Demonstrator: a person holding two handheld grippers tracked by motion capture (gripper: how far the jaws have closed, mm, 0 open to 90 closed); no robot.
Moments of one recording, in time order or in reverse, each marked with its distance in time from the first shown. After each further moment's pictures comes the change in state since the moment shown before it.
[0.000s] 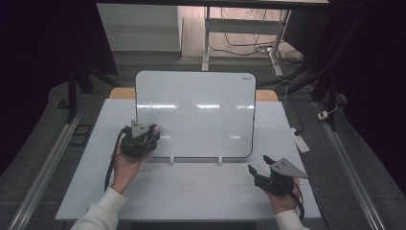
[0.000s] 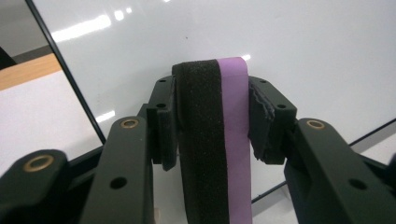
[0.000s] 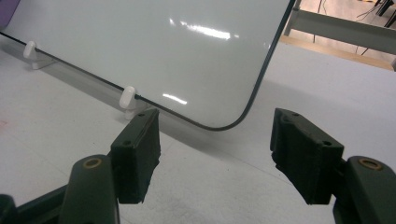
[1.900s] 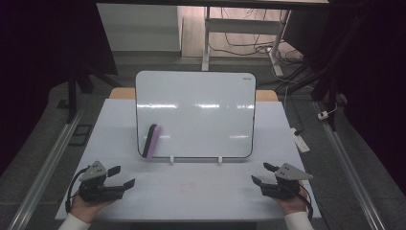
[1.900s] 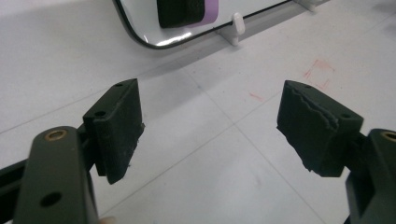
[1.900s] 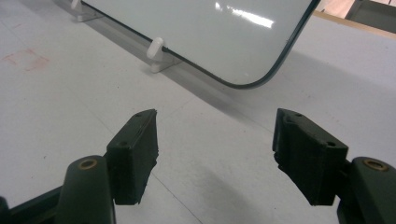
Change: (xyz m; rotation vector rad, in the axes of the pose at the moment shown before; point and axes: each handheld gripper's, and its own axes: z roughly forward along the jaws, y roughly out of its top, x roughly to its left) left arm 0.042 -0.118 -0.081 0.068 -0.317 -0.049; right arm -0.024 -0.027 -0.003 0.056 0.200 -0.087
